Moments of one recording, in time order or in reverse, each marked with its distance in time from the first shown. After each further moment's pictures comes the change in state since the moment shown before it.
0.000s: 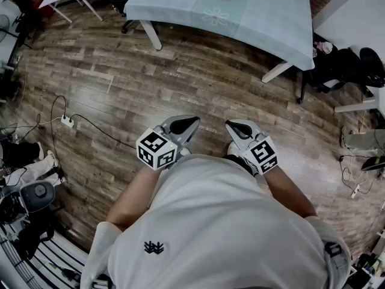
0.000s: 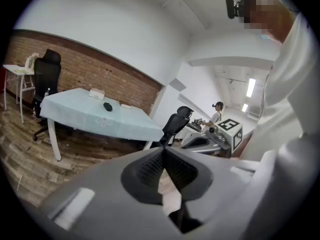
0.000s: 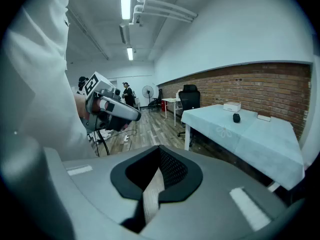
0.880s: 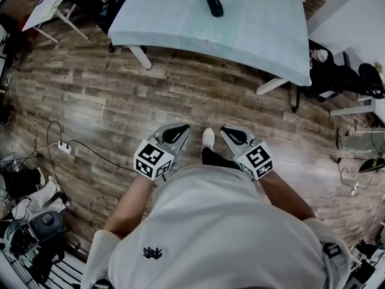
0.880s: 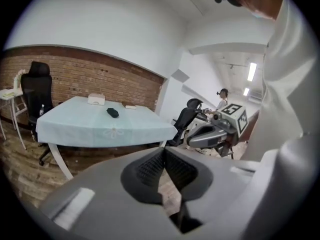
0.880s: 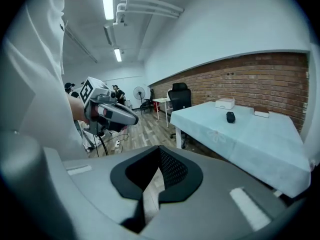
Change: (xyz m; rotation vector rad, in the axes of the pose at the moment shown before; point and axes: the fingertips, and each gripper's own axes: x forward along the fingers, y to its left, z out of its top) left arm 0.057 0.125 0.058 0.132 0.093 0.053; right arm 0.082 -0.111 0.042 0.086 0.004 -0.027
